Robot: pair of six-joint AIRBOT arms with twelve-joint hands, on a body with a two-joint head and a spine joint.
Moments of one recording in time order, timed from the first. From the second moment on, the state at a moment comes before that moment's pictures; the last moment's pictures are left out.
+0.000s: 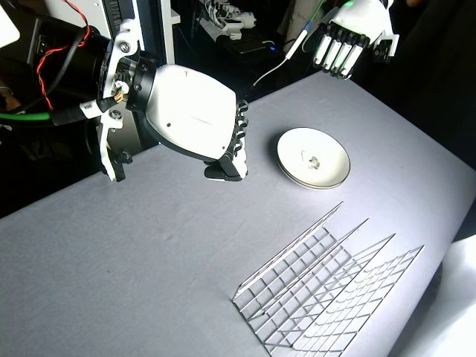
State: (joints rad) left arm 0.49 -0.63 1.22 1.33 -1.24 0.01; right arm -0.31 -0.55 0.72 -0.84 0.28 -0.02
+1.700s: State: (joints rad) left arm 0.53 -0.91 1.37 1.65 -1.01 0.00; right arm -0.33 -0.55 0.72 -0.84 0.33 -0.02
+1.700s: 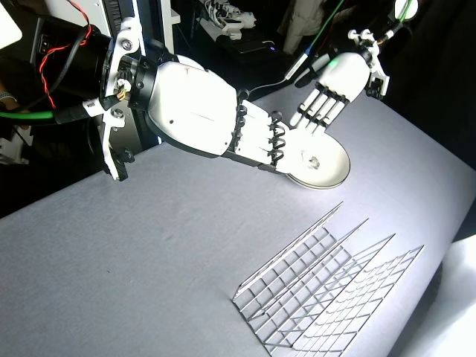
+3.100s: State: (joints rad) left arm 0.59 -1.03 1.57 1.66 -0.97 0.00; right arm -0.36 -0.78 0.89 -1.00 0.50 -0.32
